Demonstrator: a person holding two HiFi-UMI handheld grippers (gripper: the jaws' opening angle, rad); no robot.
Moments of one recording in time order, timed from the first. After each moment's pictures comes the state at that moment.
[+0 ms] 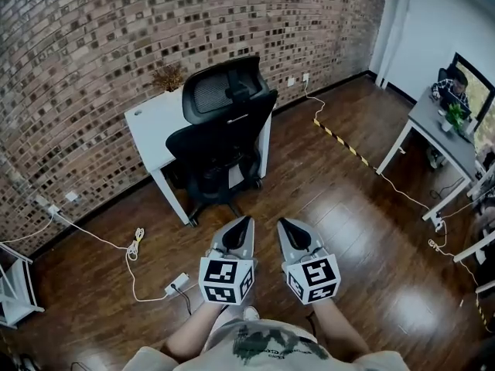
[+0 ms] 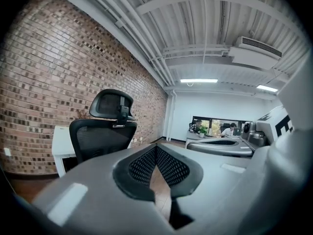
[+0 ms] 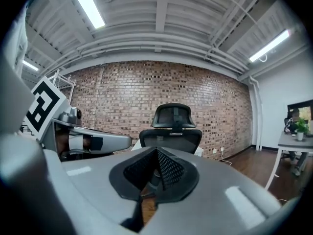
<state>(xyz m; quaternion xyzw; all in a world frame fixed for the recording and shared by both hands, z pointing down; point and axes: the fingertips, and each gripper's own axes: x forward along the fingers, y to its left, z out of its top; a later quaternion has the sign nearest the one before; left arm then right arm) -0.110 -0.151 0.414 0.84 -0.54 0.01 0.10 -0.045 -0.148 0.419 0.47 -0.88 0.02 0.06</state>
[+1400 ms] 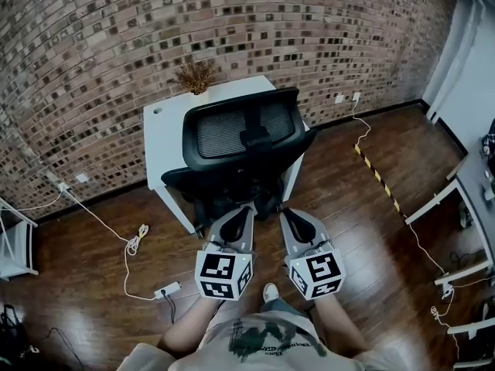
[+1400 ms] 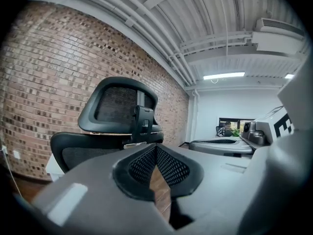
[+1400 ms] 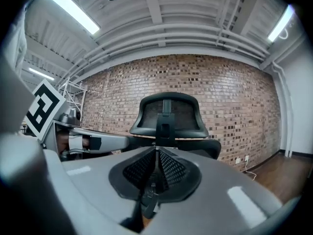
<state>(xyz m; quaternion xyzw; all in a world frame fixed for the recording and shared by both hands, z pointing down) -0.140 -0.402 0.400 0.76 -0.64 -0.01 0.10 -0.069 -0.418 0.404 0.35 -0.93 0.00 0.05</state>
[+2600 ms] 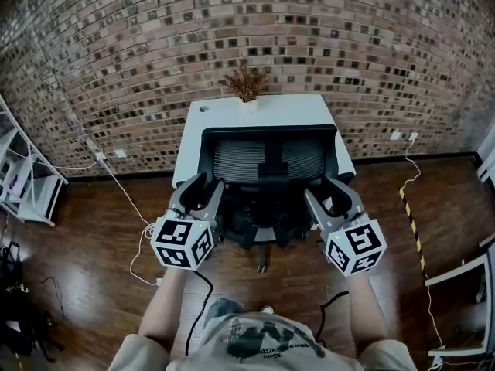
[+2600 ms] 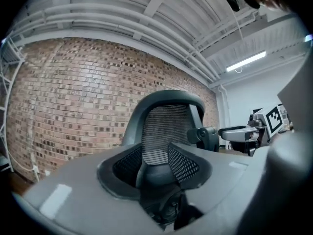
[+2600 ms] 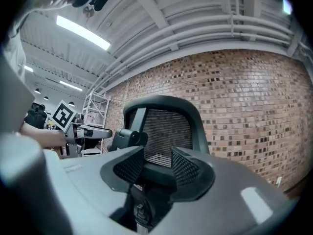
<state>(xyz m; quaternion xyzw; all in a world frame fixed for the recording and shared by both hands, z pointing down) -0.276 -0.477 0.353 0.64 -0.77 0.00 0.03 -0.096 -0.582 0.352 0.19 -0.98 -0.04 0.02</state>
